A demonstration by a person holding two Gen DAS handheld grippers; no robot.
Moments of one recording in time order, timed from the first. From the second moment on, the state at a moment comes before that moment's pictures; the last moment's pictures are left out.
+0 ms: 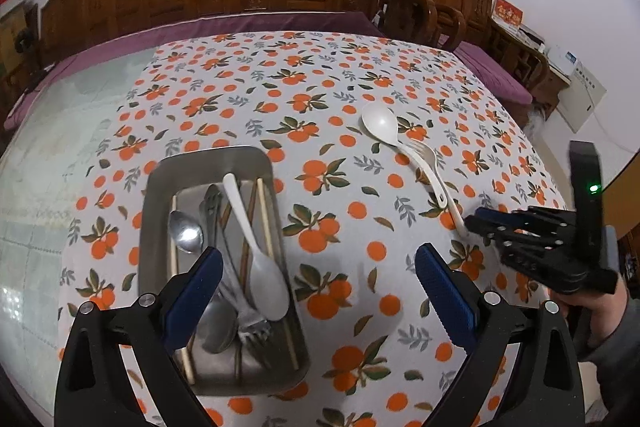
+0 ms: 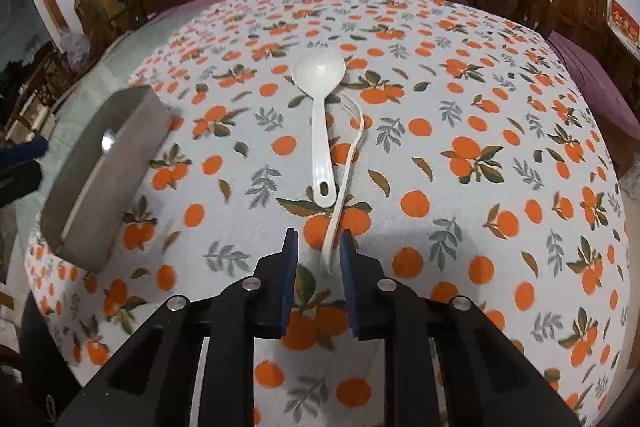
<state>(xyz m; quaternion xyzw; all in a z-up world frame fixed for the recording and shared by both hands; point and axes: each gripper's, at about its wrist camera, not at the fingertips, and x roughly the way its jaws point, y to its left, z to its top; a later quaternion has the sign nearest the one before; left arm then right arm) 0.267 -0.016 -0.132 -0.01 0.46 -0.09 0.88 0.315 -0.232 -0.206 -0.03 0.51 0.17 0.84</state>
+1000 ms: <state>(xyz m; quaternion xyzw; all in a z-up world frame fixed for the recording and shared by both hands) 0.335 -0.134 -0.178 0.04 0.48 -0.15 0.87 0.270 -0.328 -0.201 0.04 0.49 0.12 0.86</state>
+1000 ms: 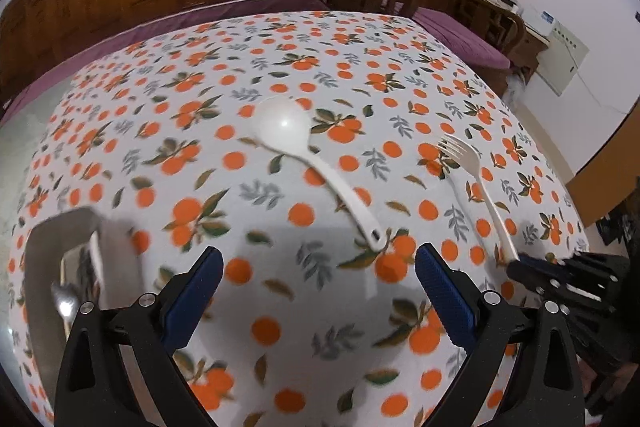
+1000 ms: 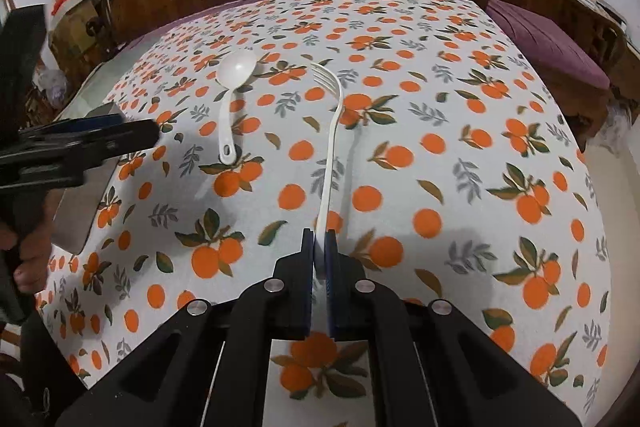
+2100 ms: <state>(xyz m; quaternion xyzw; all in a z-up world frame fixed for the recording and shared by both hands) 0.376 -0.160 -0.217 0.03 0.52 -0.13 0.84 0.249 -0.336 -0.195 0.05 0.49 0.13 0.86</state>
